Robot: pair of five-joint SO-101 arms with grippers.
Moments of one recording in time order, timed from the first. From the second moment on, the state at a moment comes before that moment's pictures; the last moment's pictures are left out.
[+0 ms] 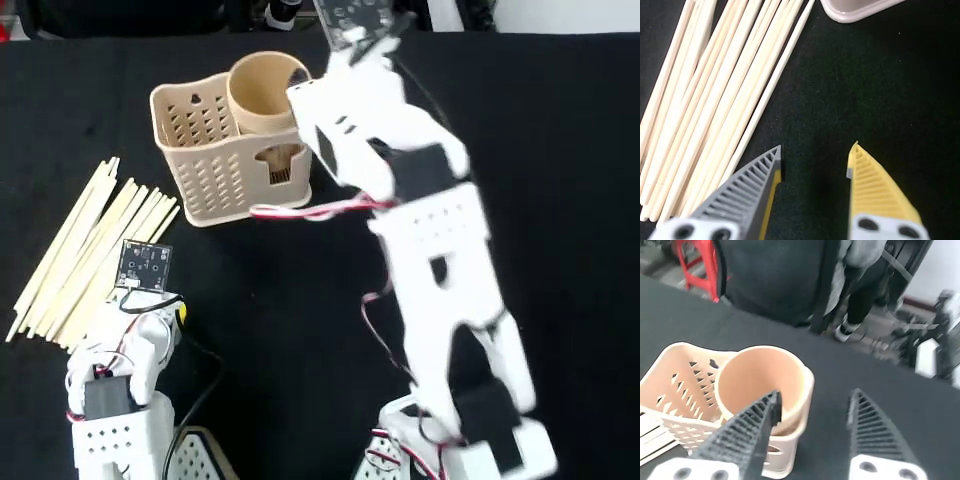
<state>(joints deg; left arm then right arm) -15.6 -102.8 96.0 61.8 -20.5 -19.3 -15.6 -6.2 57.6 4.3</state>
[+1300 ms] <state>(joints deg) -26.5 -86.6 71.1 63.8 -32.4 1.7 -44.7 72.6 28.7 5.6</state>
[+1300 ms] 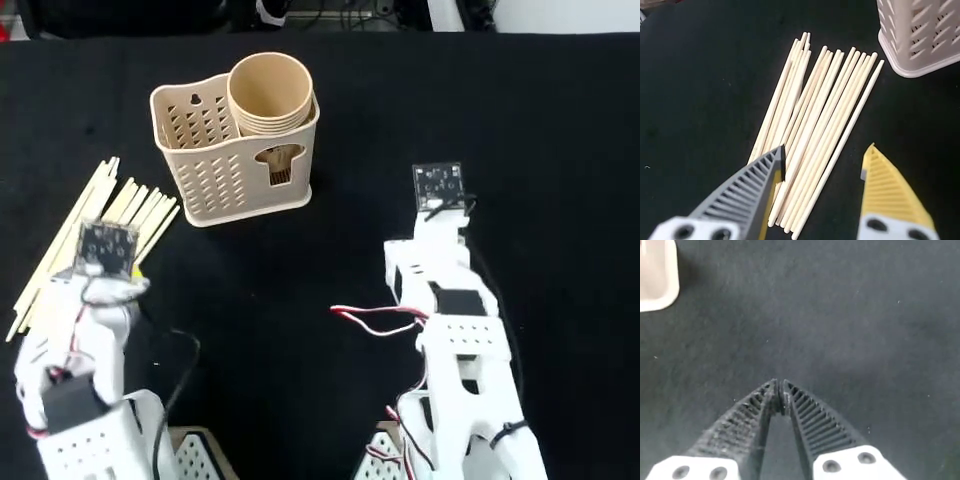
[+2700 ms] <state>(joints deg) -32.7 38.3 -11.4 59.0 -46.2 1.9 -44.8 75.6 23.9 7.7</state>
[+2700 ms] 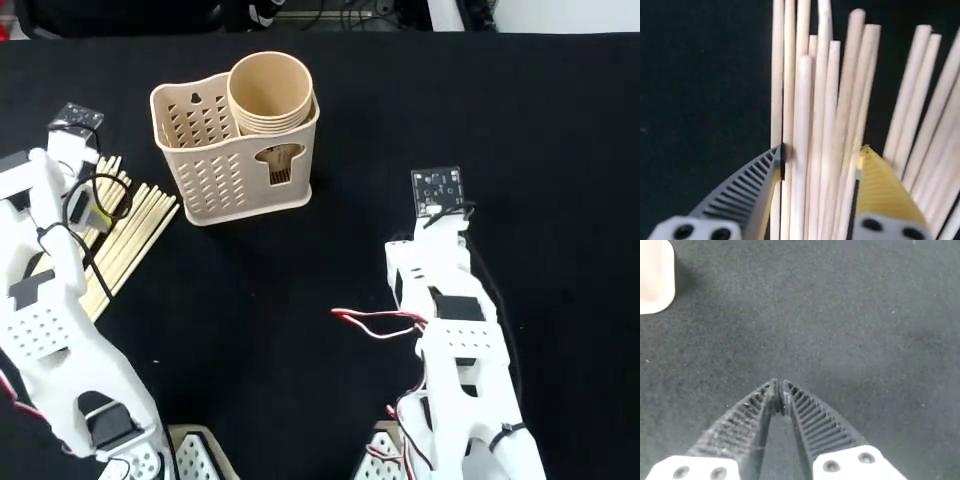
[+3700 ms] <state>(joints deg) -32.6 42.7 -51.9 99.0 -45.6 1.9 -44.8 75.7 23.9 7.7</state>
